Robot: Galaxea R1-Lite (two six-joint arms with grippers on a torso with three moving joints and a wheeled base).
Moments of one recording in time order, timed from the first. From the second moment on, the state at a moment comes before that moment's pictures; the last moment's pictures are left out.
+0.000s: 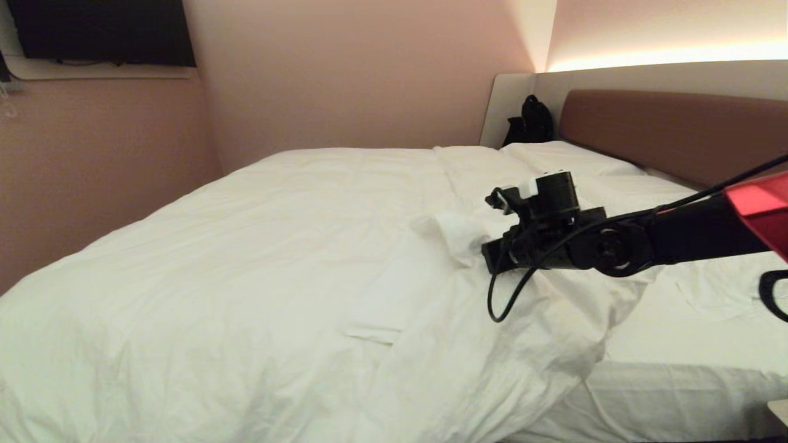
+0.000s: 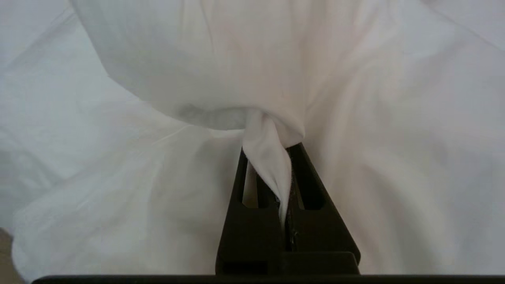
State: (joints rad) left arm 0.01 0.00 0.00 0.00 0.00 0.01; right arm 0.37 2.03 -1.37 -0.12 -0.05 -0.07
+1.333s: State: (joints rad) left arm 0.01 0.00 0.00 0.00 0.00 0.01; right arm 0.36 1.39 -0.67 -0.18 -0.04 -0.08
